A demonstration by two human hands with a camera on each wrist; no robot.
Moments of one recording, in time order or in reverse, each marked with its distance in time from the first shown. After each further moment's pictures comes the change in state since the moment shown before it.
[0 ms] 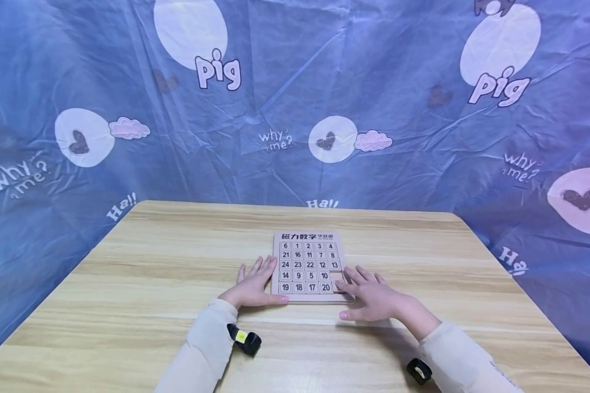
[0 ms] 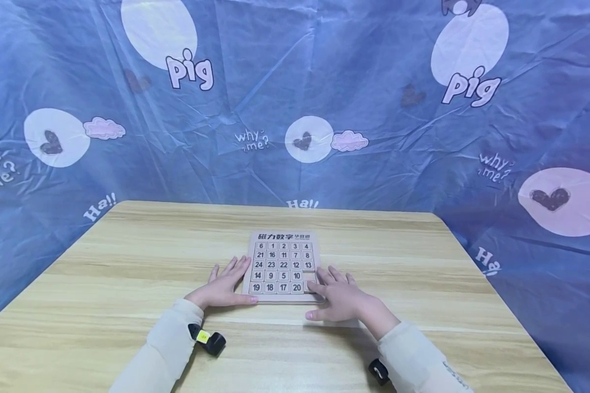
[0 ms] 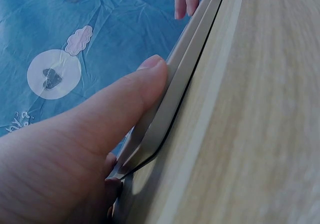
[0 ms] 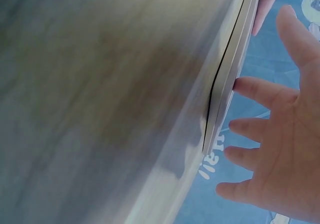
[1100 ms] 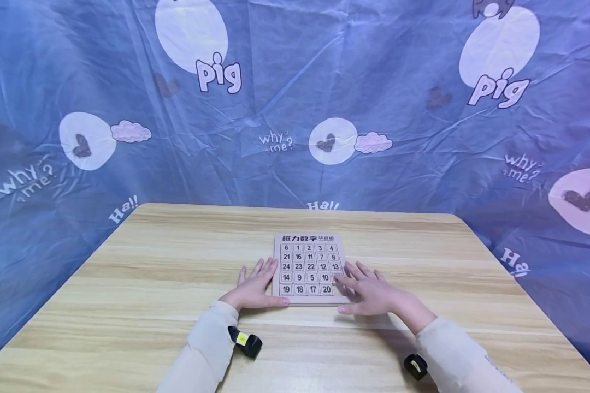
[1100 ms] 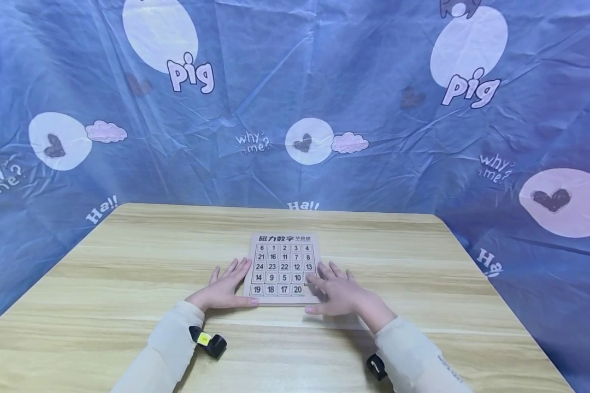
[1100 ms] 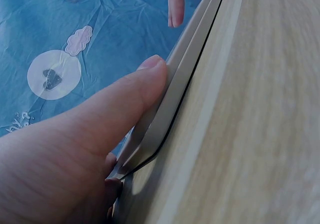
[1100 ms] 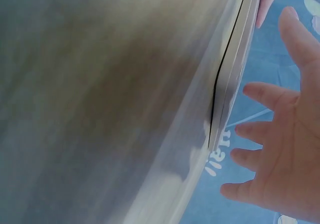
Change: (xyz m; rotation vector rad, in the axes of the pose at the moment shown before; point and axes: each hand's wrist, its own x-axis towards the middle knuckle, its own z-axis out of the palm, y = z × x) left_hand -0.001 0.003 0.000 0.008 -0.001 -0.005; right_hand 0.011 0.006 0.001 -0.032 0.034 0.011
